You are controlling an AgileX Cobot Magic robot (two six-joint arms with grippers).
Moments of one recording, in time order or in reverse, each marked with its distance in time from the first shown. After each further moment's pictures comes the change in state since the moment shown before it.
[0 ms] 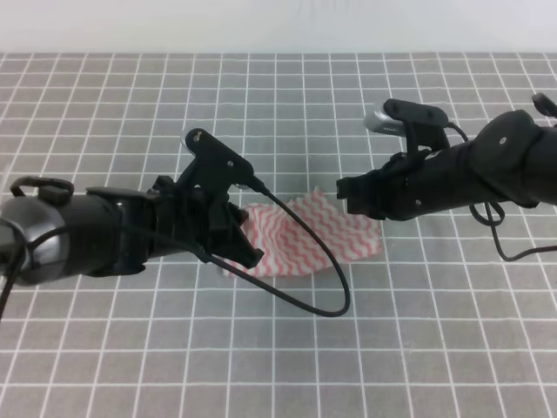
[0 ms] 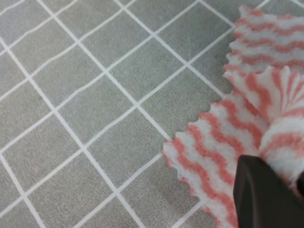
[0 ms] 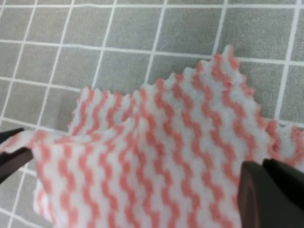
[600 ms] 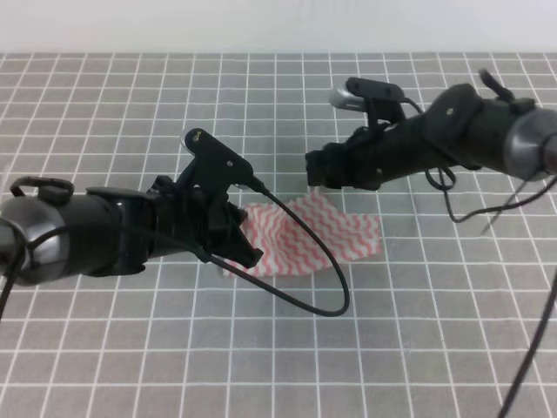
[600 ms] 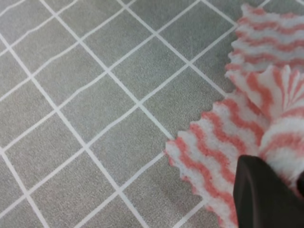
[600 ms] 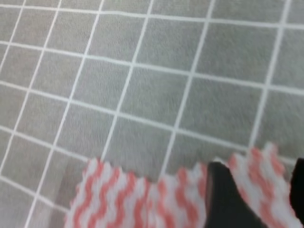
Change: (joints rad) left arm 0.000 0.005 0.000 0.002 -0.008 0.001; right arm 0.000 0.215 -0.299 -0.019 0.078 0.000
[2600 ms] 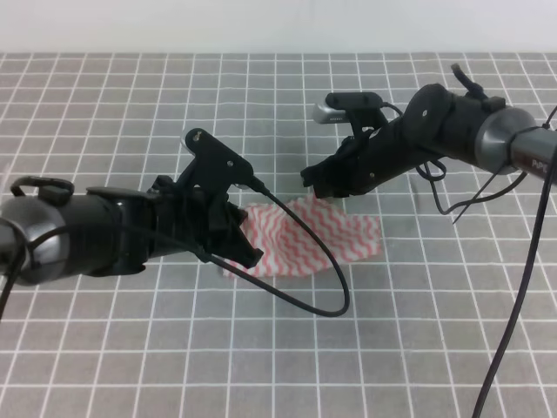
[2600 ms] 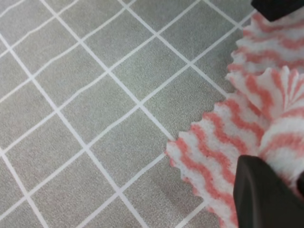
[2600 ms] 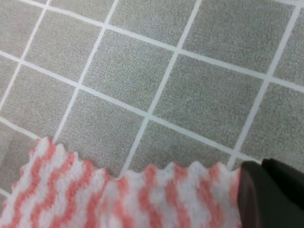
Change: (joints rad) left arm 0.000 -0.001 0.000 -0.002 0.001 0.003; right arm -0.002 0.151 -0.201 -0.192 0.127 0.036
